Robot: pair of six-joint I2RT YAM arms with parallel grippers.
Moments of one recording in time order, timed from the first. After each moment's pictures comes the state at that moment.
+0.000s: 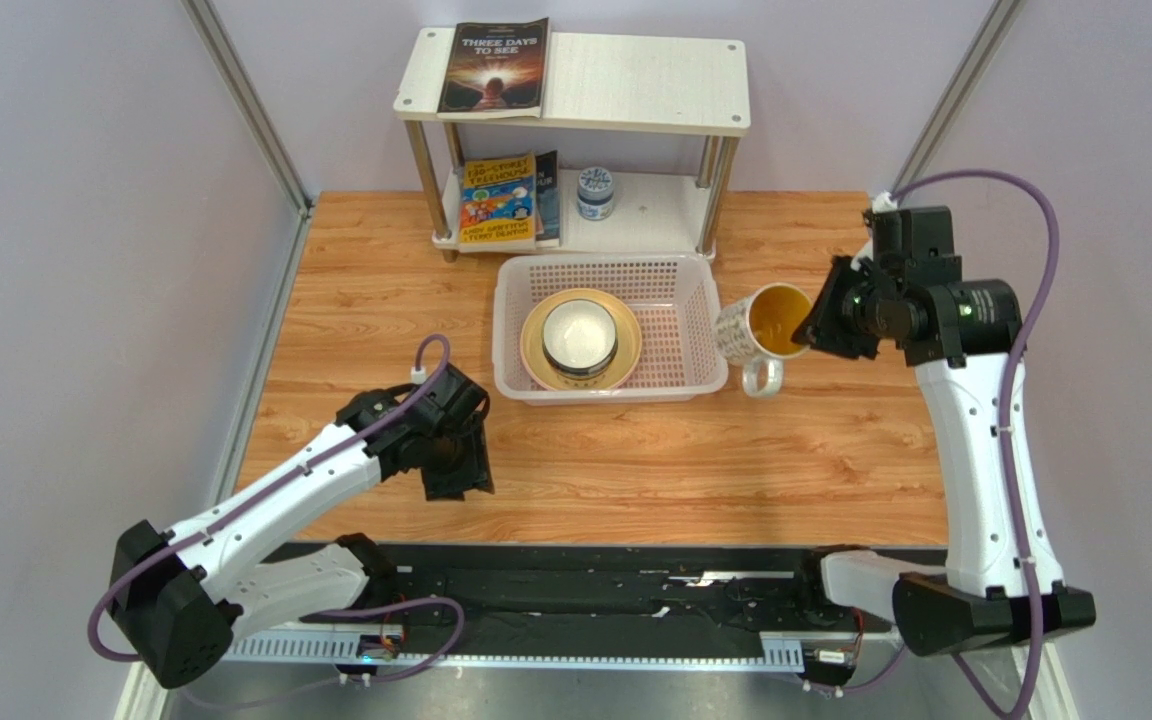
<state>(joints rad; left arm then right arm) -0.71 1.04 0.80 -1.00 -0.03 -0.90 0.10 1.20 1.61 -1.29 -0.08 0.47</state>
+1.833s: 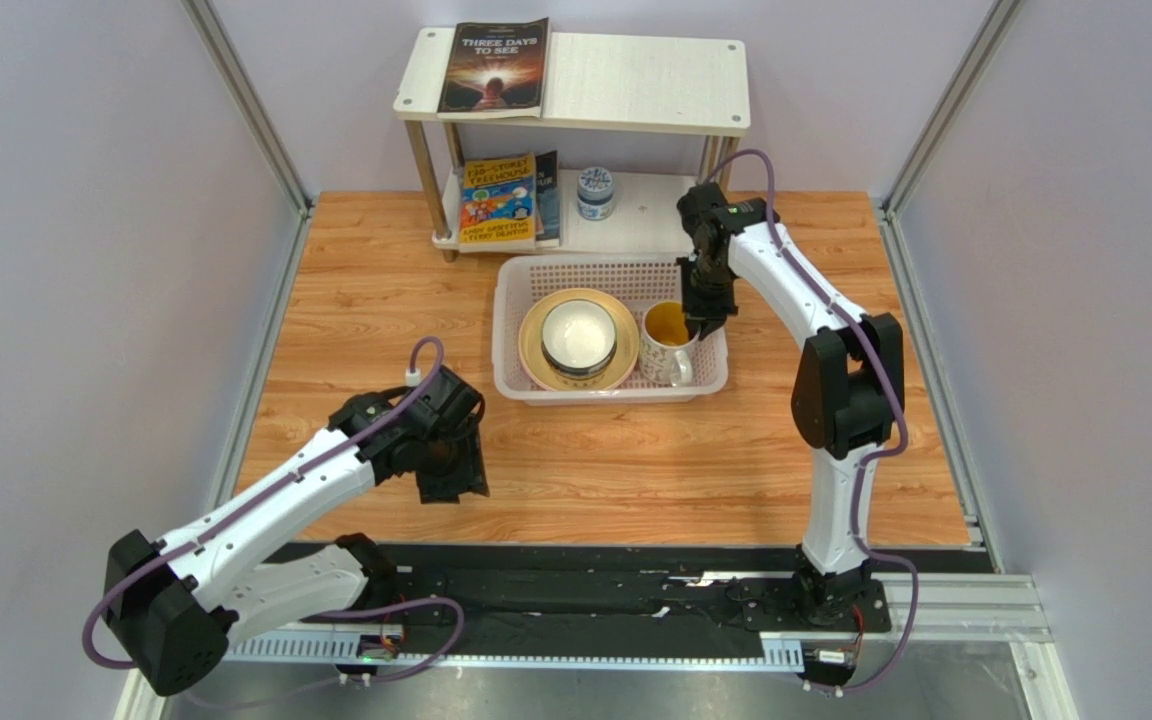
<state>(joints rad) -0.71 1.01 0.80 -1.03 -0.04 -0.90 0.34 2.03 1.85 -1.15 0.01 0.35</state>
